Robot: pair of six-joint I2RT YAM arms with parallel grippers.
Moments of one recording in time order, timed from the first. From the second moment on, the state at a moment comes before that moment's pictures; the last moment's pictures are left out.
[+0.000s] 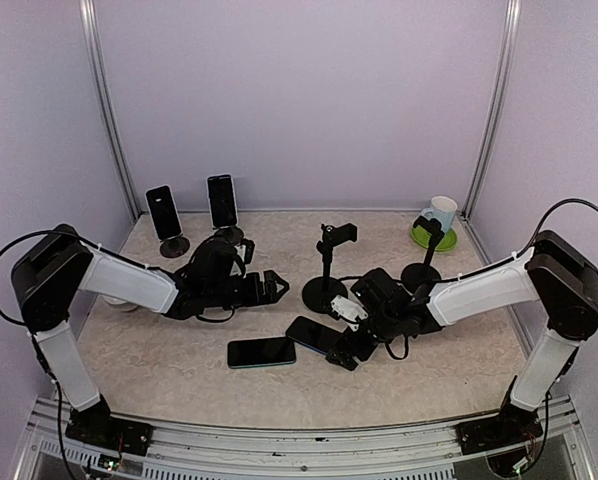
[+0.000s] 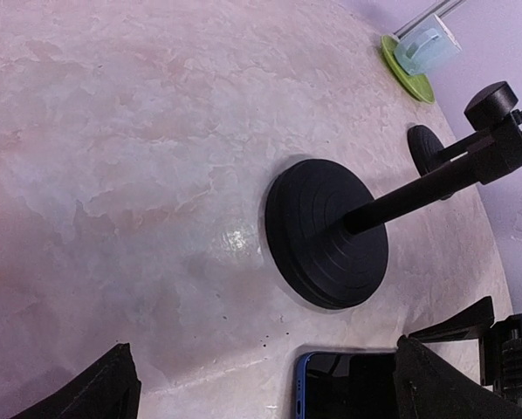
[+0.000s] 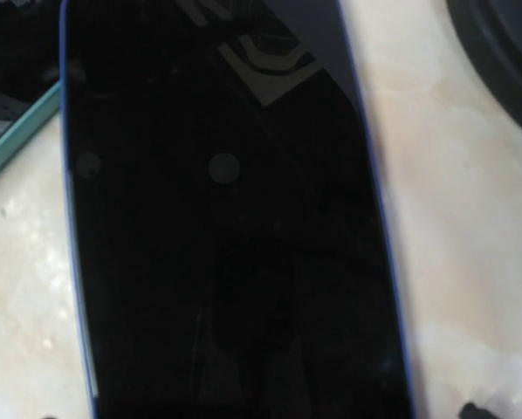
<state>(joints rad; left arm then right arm) -0.71 1.79 0.85 0.37 0.09 -0.63 0.89 1.72 0.84 -0.09 -0.11 0.01</state>
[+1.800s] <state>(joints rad) -0.71 1.59 0.85 0.26 0.04 -0.59 0.97 1.62 0.84 -0.10 -0.17 -0.09</state>
